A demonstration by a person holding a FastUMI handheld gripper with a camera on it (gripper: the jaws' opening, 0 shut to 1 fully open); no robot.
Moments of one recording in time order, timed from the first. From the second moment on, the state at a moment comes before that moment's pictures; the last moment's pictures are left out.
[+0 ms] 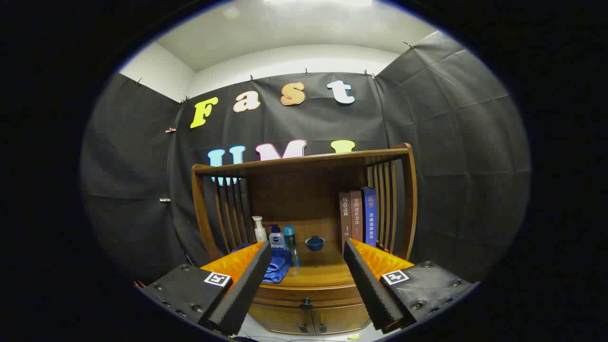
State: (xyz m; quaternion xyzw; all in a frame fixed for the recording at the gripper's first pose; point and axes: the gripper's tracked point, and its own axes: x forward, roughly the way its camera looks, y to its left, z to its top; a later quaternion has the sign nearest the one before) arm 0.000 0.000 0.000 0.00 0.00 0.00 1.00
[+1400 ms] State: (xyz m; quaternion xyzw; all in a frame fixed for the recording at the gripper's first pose) arm -0.002 0.006 -0.015 0.00 0.02 0.00 1.00
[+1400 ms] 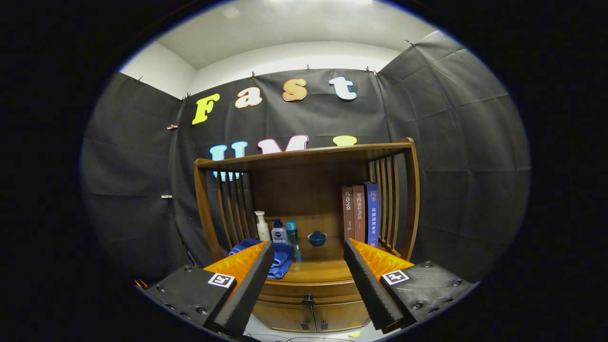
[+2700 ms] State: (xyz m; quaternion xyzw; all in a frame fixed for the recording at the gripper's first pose) arm 0.077 0.003 -0.275 0.01 0.21 -0.03 0.98
